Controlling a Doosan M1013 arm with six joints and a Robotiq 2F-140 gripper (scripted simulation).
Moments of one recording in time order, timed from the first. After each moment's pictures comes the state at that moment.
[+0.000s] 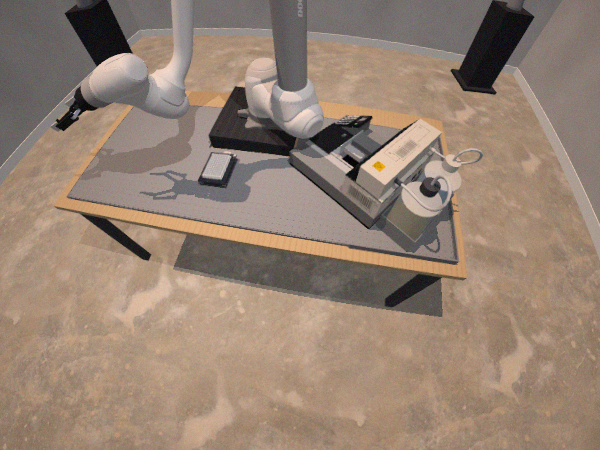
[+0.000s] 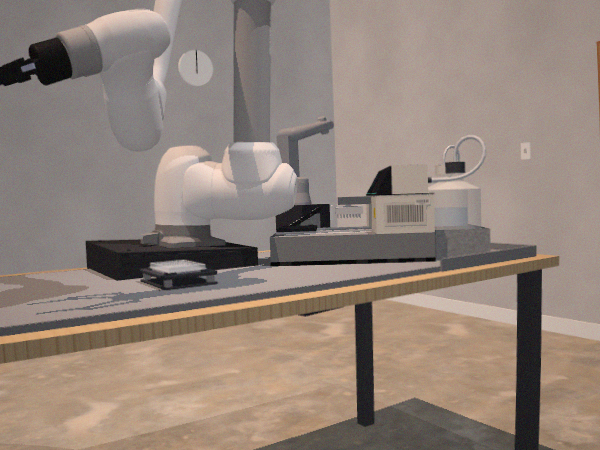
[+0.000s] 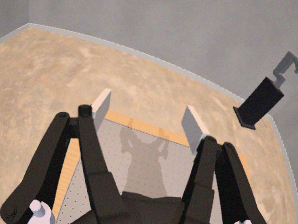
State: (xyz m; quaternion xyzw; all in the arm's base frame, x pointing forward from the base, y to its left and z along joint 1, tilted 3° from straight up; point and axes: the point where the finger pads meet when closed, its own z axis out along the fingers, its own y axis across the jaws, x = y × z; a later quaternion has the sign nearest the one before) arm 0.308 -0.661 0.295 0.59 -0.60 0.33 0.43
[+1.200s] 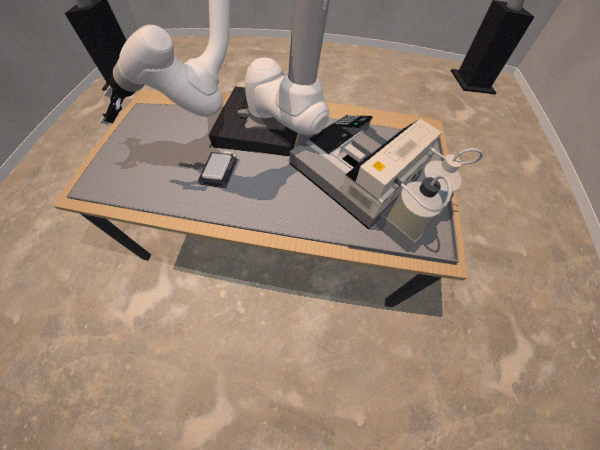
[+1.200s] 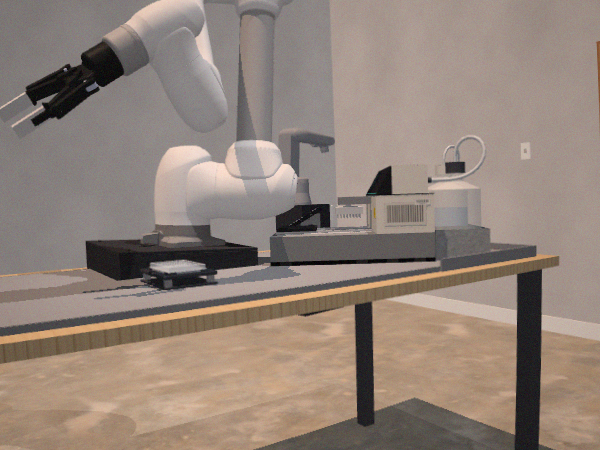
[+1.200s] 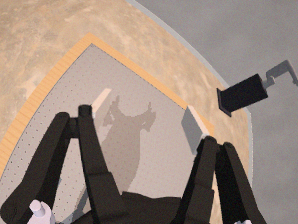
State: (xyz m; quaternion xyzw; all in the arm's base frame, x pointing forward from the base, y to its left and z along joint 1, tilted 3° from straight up) arm 0.258 -0.522 0.277 0.70 -0.56 0.18 0.41
